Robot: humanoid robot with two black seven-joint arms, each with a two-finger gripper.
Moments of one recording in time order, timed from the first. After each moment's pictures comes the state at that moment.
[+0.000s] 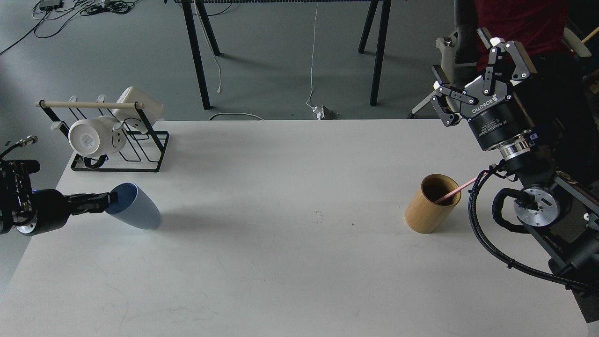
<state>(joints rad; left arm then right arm) -0.66 0.89 -0.22 -0.86 1.49 -0.19 -0.49 0.47 -0.51 0.91 1.29 -0.27 0.25 0.49</state>
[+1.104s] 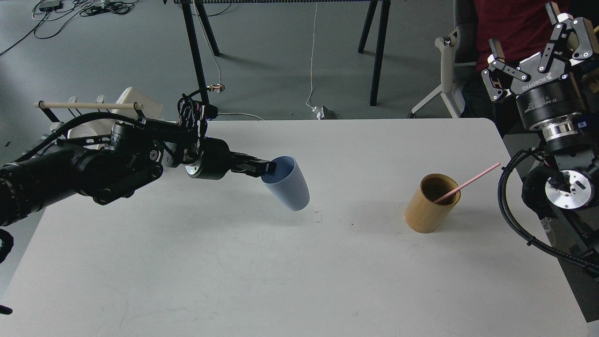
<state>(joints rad) -1.14 0.36 0.10 -0.84 1.36 -0.35 -0.49 0.47 -0.53 1.07 1.19 -0.26 0.23 0.49</state>
